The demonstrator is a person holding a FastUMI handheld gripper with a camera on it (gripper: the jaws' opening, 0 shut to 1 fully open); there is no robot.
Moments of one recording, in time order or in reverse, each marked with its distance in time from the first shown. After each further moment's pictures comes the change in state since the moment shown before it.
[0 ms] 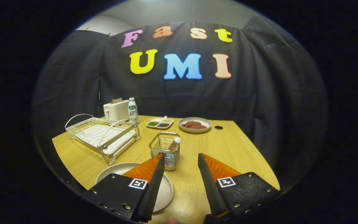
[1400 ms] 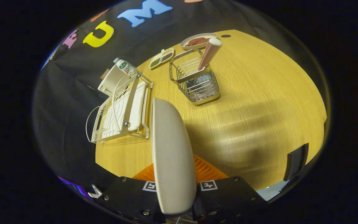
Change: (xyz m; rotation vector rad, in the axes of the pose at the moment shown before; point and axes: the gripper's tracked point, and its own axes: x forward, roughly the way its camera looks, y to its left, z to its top) arm -0.014 0.138 -0.096 0.648 0.794 0.236
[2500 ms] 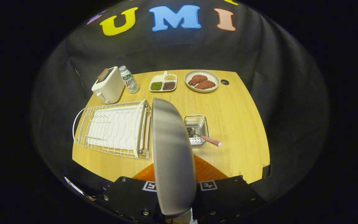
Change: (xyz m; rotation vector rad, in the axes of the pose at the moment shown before) arm -0.112 0.078 0.116 -0.257 -0.015 -0.401
